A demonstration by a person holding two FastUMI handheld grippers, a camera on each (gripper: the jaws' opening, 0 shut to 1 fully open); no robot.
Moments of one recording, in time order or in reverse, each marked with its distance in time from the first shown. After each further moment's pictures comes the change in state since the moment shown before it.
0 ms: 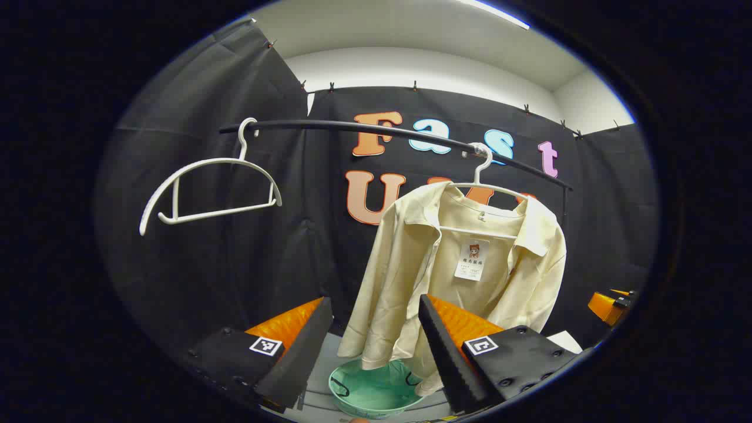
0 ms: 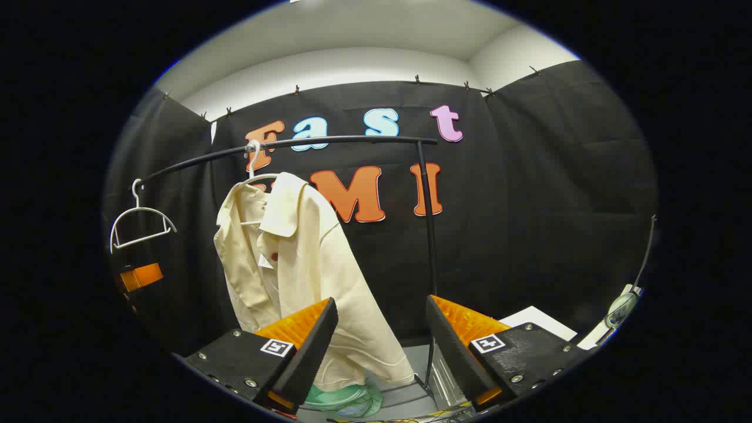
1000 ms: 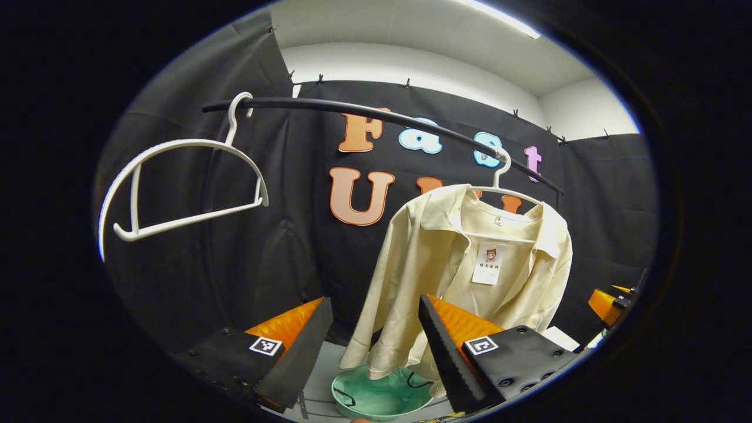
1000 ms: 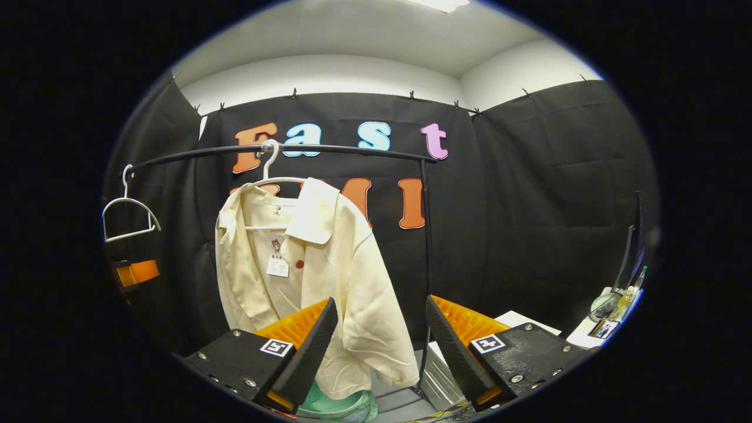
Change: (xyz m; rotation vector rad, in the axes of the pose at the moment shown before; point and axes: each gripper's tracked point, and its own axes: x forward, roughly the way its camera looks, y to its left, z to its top) left arm 0.060 0.058 0.002 -0.023 0.024 -0.171; right arm -0.025 0.082 0.004 -0.050 -0.067 -0.166
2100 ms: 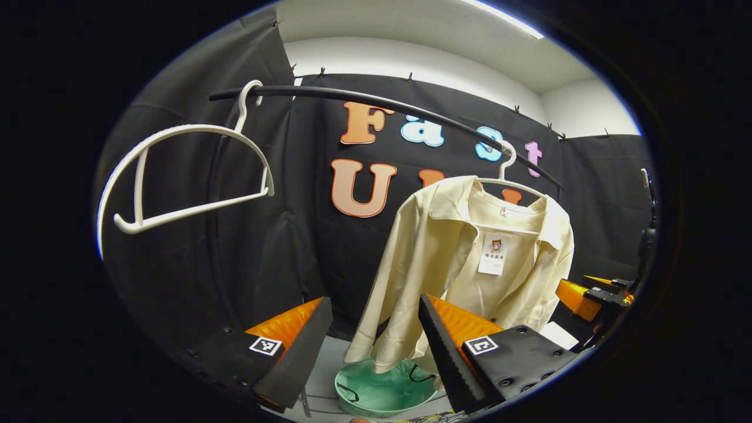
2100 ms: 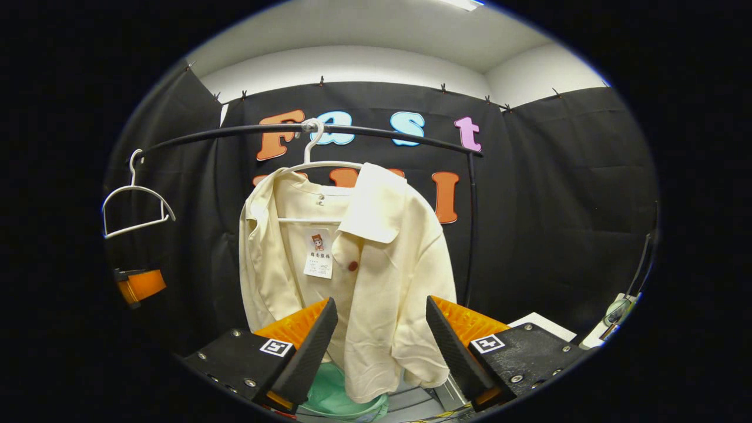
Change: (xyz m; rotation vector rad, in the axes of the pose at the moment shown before) left arm -0.006 0.021 -0.010 -0.005 0.031 0.002; right arm 0.048 0.099 0.000 -0.029 0.047 0.130
